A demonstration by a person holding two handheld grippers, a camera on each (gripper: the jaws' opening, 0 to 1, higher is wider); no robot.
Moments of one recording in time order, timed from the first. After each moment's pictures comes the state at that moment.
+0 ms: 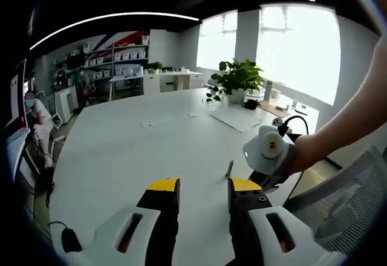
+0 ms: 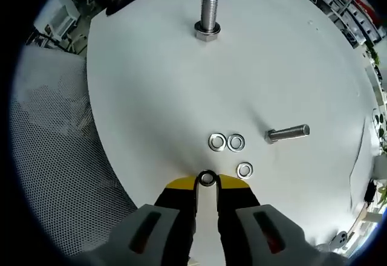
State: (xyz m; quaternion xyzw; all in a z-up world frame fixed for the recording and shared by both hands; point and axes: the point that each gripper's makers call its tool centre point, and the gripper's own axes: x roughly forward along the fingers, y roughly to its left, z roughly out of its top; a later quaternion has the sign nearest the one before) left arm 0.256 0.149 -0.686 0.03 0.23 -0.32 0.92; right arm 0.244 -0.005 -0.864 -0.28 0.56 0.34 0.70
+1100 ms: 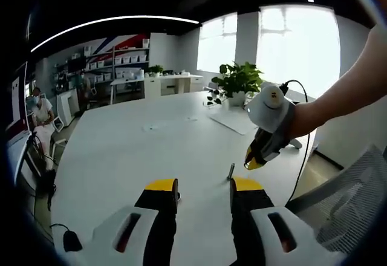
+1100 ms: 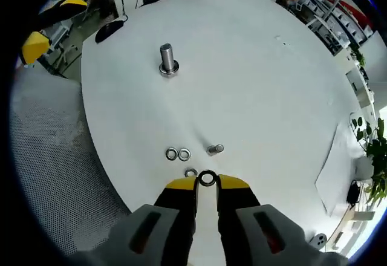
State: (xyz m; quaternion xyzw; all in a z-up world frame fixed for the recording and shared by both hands) left arm 0.257 0.149 -0.683 0.04 0.22 -0.31 0.92; right arm 0.304 -0.027 -0.797 -0.31 0.51 0.32 0.73
